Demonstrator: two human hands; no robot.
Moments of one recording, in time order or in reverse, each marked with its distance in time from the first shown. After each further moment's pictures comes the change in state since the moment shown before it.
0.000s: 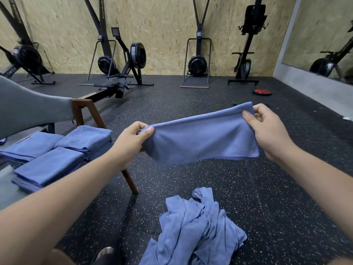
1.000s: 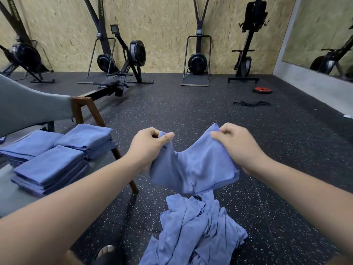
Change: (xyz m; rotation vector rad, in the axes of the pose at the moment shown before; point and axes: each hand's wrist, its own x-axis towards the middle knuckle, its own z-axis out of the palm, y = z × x) left_hand -0.015 0.008 0.045 0.220 0.136 -0.062; right_hand -0.041 -0.008 0.062 -0.239 -0.138 0.101
